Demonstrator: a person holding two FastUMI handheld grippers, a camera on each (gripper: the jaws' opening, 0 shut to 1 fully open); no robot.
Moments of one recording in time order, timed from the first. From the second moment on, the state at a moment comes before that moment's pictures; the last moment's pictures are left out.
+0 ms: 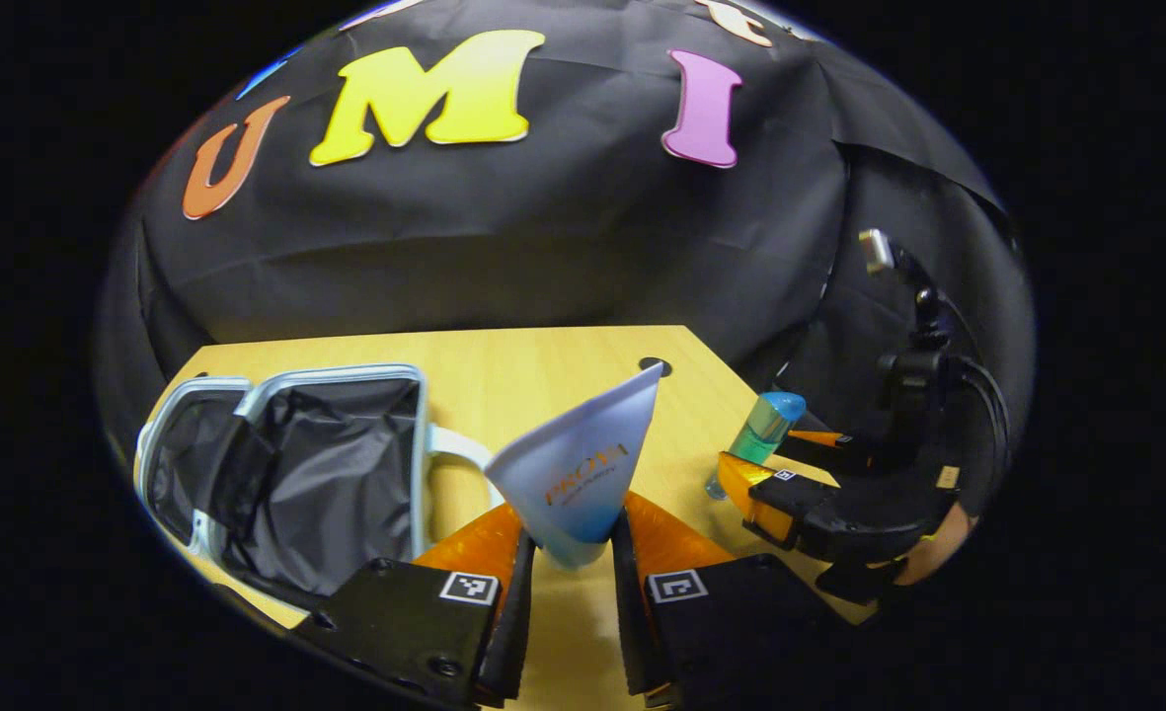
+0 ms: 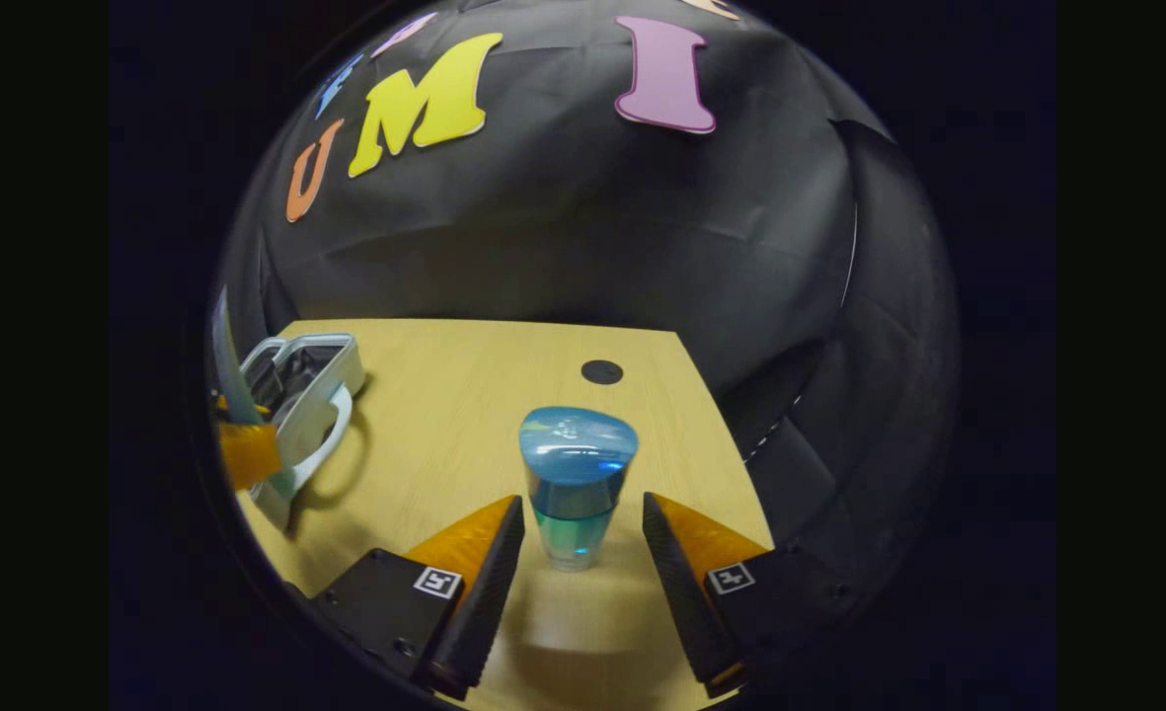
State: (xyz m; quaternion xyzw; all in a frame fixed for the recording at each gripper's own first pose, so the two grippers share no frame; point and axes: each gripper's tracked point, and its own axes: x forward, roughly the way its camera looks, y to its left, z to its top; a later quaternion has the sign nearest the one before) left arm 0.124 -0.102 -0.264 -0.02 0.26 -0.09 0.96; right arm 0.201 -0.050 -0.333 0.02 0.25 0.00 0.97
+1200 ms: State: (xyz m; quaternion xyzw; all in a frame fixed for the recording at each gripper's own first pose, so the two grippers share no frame) left arm 0.127 0.132 -0.372 0.03 0.46 0.03 0.88; right arm 0.053 0.088 -0.205 0.06 0.24 -0.01 0.97
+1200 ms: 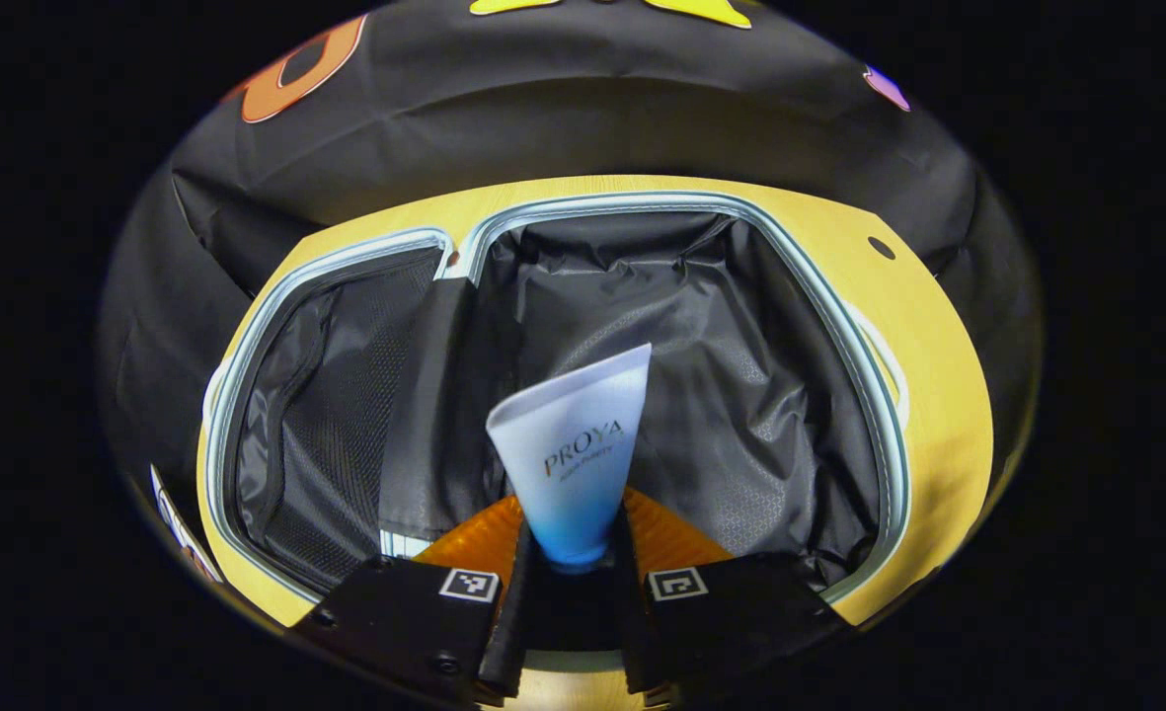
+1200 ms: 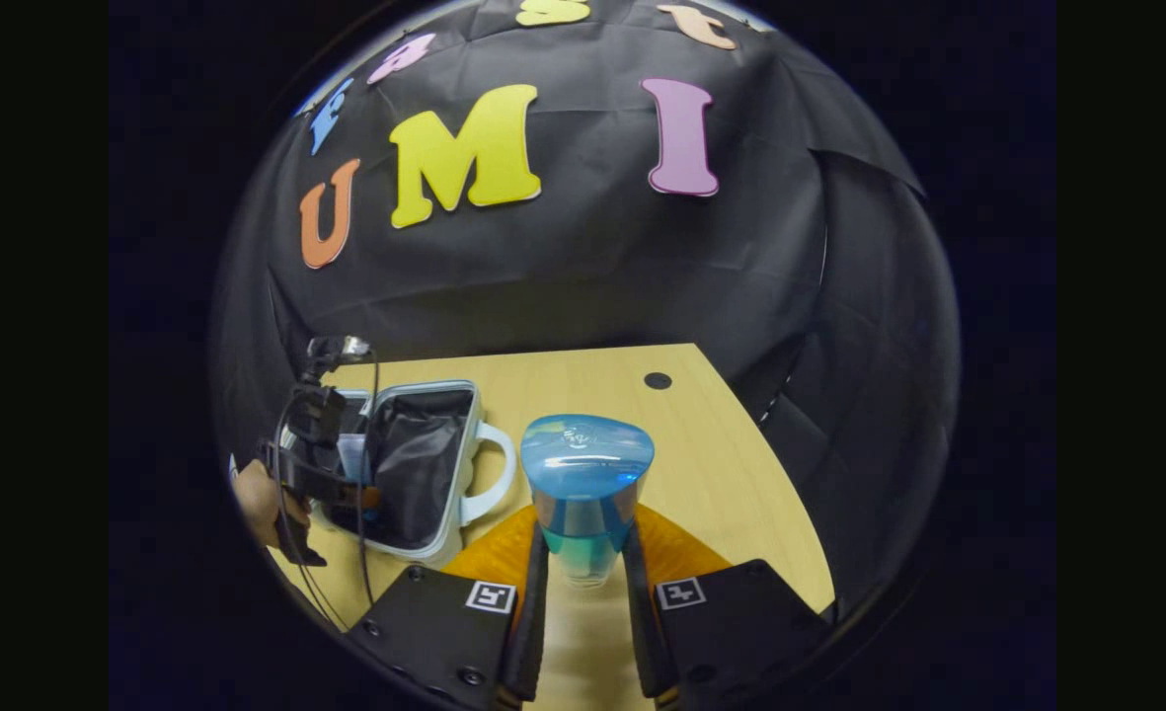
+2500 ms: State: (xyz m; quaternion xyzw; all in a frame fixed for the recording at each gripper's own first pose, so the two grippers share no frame) left arm 0.017 0.249 -0.250 0.01 0.20 0.01 0.98; right arm 0.117 0.314 -0.269 0.00 0.34 0.12 0.93
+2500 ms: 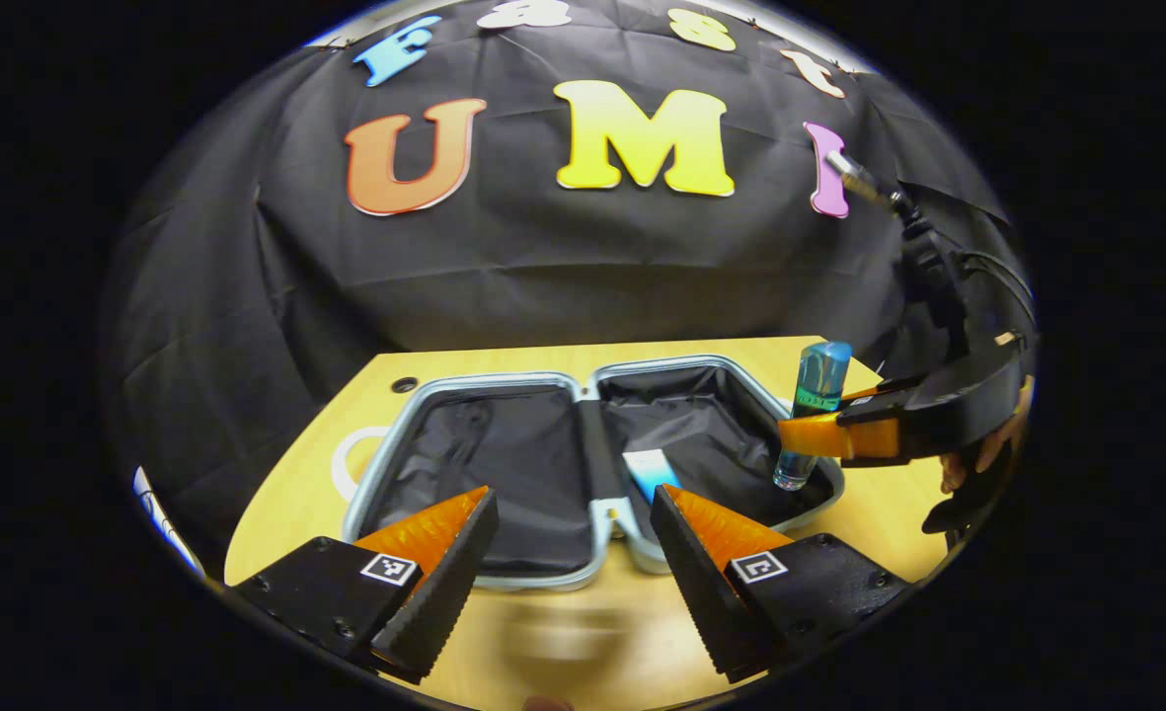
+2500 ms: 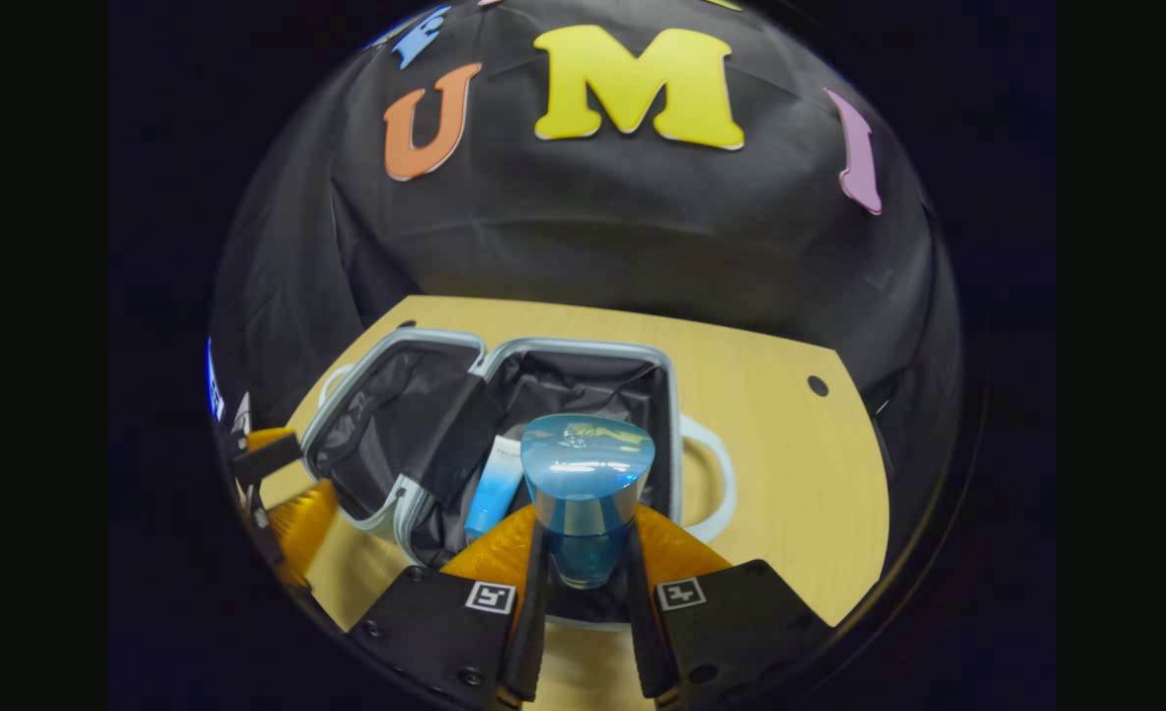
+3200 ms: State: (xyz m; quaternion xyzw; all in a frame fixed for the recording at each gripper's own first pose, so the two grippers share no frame) left arm -0.005 0.448 -0.276 -0.13 0.19 0.16 0.96; right arm 0.176 0.335 -0.328 -0.02 0.41 0.06 0.91
